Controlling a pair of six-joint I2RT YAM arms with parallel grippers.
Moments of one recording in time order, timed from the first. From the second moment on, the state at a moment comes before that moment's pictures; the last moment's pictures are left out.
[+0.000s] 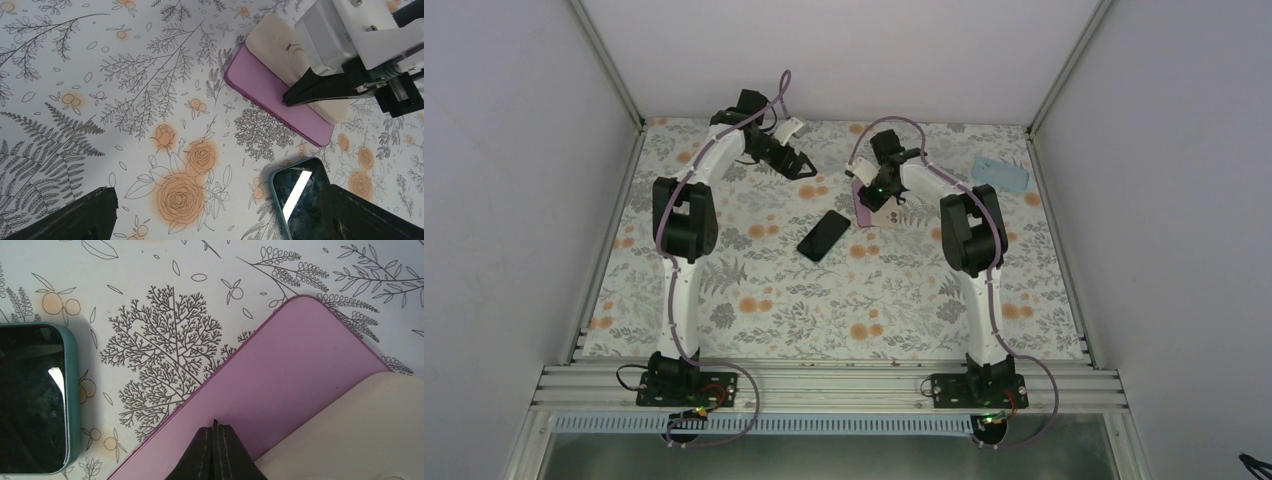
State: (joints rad) left arm -0.20 2.36 2.15 -0.90 0.70 0.42; right arm 0.39 2.29 1.80 -0.70 -0.24 -0.47
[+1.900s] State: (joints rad) left arm -0.35 2.38 2.37 -0.93 0.59 0.41; right arm 0.09 1.77 1.26 -0.61 -0.06 -0.38
